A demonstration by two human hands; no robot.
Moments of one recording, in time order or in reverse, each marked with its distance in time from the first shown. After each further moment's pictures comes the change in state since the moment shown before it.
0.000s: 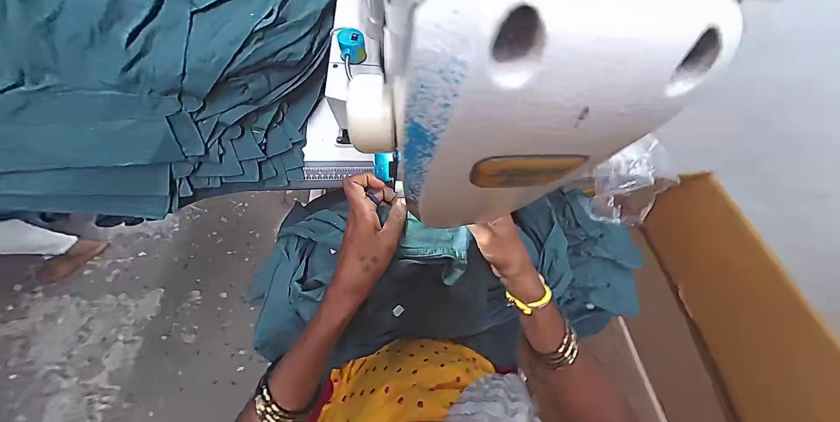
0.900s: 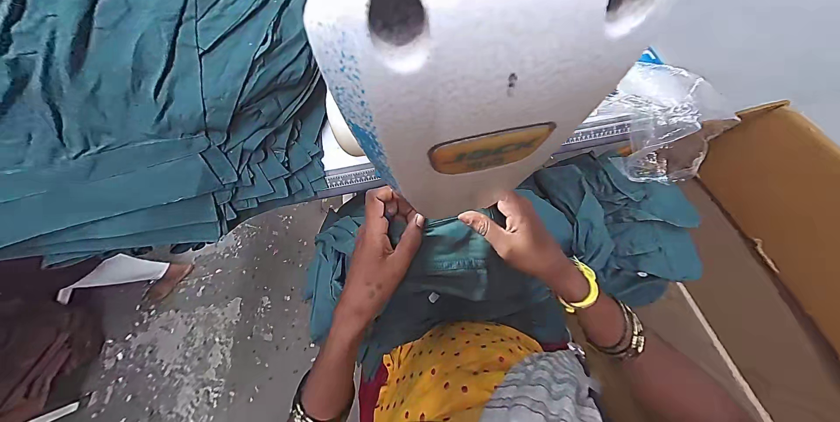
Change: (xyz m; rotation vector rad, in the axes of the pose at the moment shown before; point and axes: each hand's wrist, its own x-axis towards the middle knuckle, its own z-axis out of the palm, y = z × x) left_hand -0.008 -0.014 -0.025 -0.020 -0.217 0.275; right_hand -0.016 0.000 -0.007 -0.303 -0.124 -0.210
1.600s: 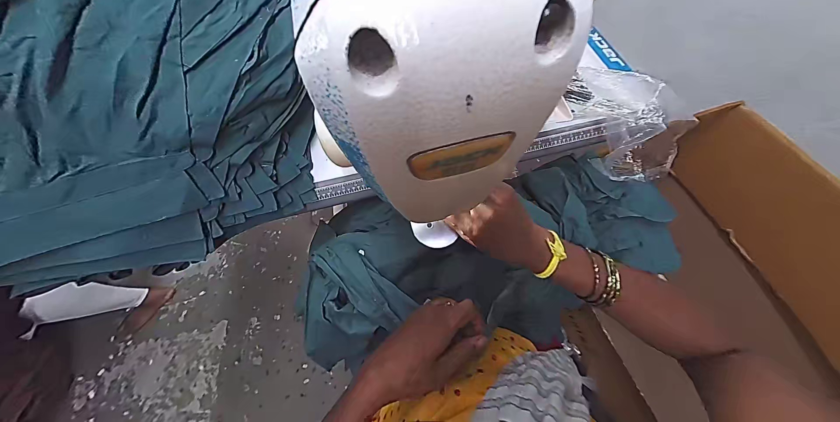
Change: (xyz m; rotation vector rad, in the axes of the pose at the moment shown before) left_hand -0.066 0.006 0.027 -0.032 -0.814 0.132; right_hand 0.034 -0.015 -0.001 -0.880 0.122 -0.749
